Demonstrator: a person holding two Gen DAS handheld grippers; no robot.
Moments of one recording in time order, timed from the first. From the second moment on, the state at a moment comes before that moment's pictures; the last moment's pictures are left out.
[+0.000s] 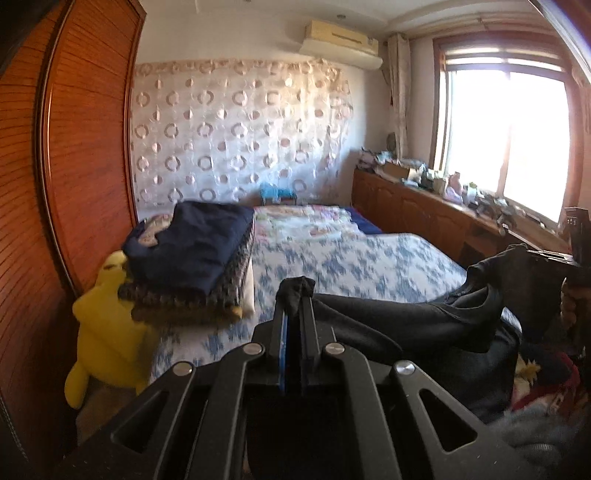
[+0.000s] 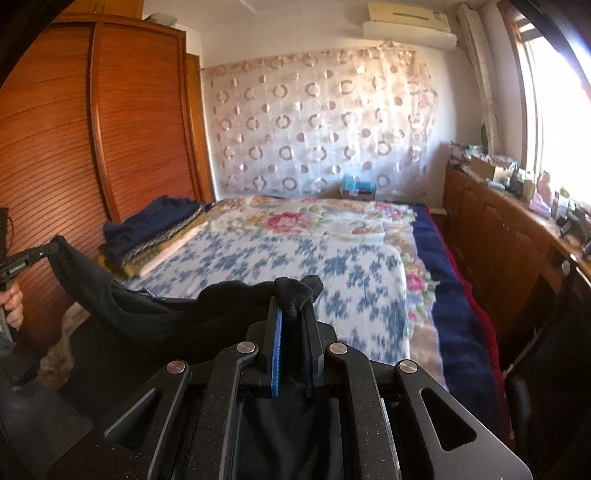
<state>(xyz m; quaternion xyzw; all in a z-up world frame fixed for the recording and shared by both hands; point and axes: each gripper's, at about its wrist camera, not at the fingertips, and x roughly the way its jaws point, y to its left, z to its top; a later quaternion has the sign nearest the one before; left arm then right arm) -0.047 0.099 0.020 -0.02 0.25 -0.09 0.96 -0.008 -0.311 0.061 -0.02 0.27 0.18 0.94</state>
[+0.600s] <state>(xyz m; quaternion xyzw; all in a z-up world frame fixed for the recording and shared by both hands) -0.011 0.104 -0.039 -0.02 0.34 -0.10 0.94 -0.015 -0.336 0.000 -0.05 0.34 0.15 0.93</state>
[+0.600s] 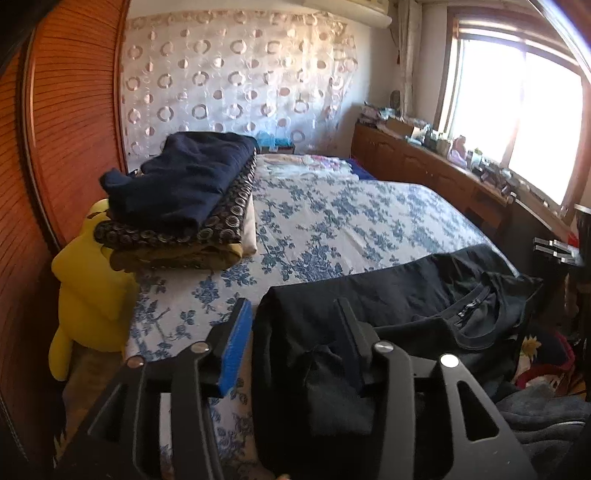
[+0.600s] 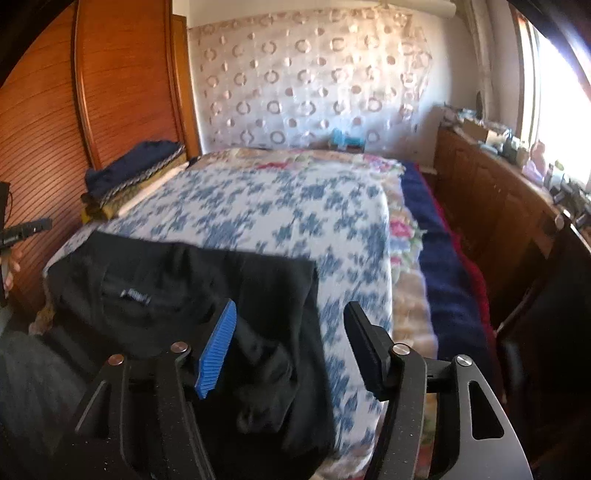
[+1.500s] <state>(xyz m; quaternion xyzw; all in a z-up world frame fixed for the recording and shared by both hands) 0.060 0.109 -0.098 -0.01 0.44 -0.11 0.89 0.088 -0.309 -0.069 -0.04 0.44 0.18 0.88</state>
